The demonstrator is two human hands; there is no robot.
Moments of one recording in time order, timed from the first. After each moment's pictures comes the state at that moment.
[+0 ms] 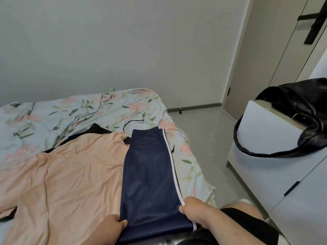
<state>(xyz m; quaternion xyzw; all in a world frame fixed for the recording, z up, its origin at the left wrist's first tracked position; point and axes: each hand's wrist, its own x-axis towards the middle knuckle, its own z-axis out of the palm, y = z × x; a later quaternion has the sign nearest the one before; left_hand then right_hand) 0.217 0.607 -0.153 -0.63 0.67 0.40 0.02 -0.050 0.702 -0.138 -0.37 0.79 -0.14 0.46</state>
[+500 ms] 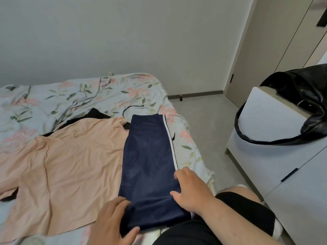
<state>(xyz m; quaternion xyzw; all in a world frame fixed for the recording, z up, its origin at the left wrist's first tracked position) 0.242 0.656 -0.183 -0.39 0.87 0.11 -0.27 -0.041 0.714 -0.122 -0.64 0.75 -0.13 0.14</state>
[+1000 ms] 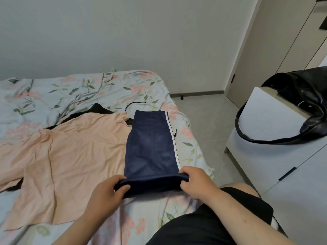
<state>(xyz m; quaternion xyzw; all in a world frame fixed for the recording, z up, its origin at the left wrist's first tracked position) 0.235 0.621 -0.129 -0.49 0.80 0.26 -0.24 -0.050 0.714 -0.115 -0.55 0.76 -0.22 0.25</state>
